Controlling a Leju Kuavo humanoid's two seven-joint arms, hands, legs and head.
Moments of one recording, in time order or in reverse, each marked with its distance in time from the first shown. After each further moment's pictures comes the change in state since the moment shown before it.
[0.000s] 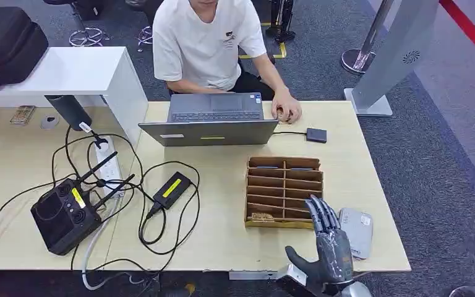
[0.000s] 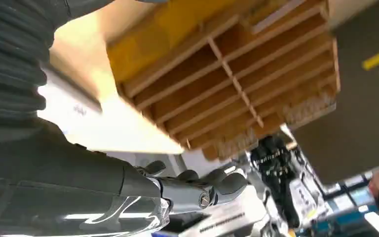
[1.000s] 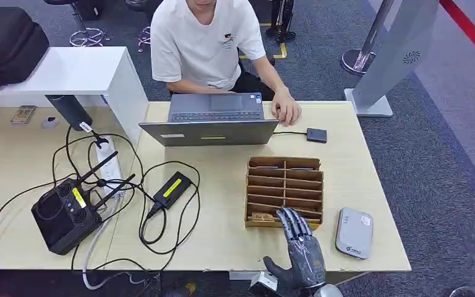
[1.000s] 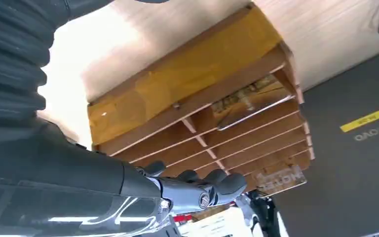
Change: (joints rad) left arm -0.009 -0.007 0.007 -0.002 -0.024 0.009 0.023; right arm -0.066 0.101 0.053 0.209 0.076 -0.039 -0.027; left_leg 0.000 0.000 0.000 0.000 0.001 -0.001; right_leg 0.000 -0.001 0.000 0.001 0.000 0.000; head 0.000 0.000
